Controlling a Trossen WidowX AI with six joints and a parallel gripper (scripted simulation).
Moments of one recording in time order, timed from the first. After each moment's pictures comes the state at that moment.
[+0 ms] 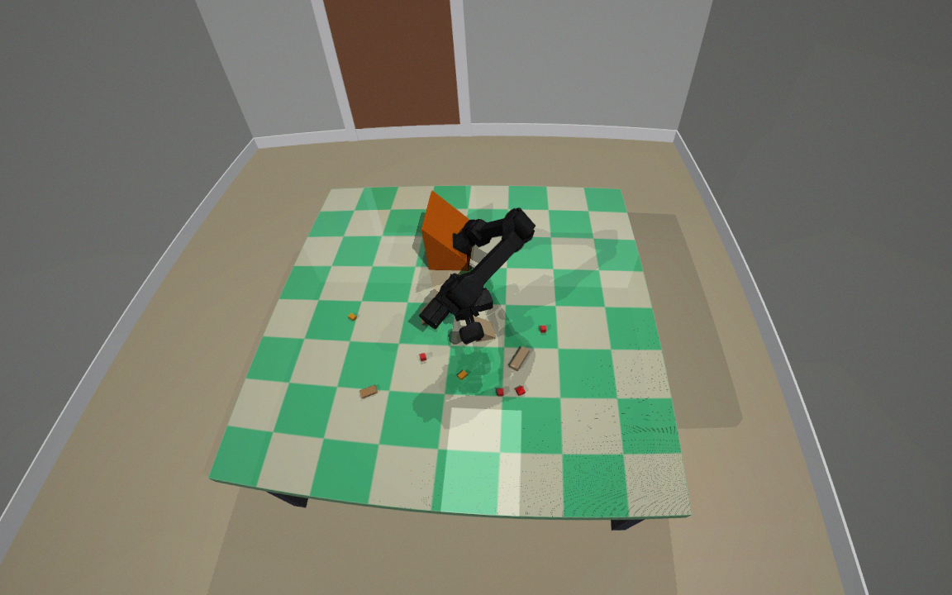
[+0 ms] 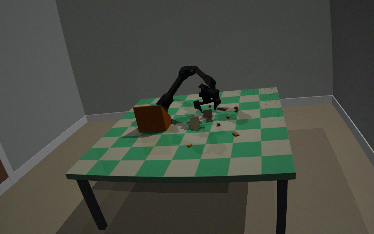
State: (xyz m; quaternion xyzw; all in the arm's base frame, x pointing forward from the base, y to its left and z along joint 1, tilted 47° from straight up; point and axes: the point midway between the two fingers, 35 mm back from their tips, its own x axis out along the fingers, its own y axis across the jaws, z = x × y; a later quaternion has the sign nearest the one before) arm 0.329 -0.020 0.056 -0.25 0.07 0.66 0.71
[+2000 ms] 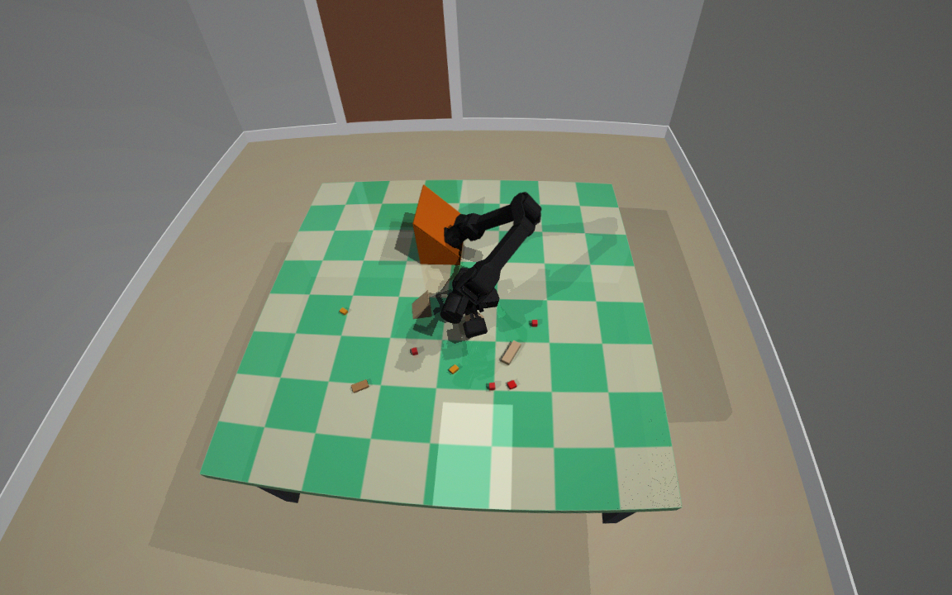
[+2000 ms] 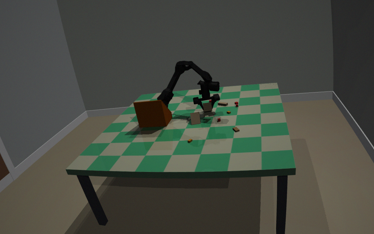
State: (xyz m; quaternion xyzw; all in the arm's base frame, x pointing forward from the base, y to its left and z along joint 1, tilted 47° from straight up) arm 0.321 0.018 0.058 -0.30 0.15 0.64 0.69
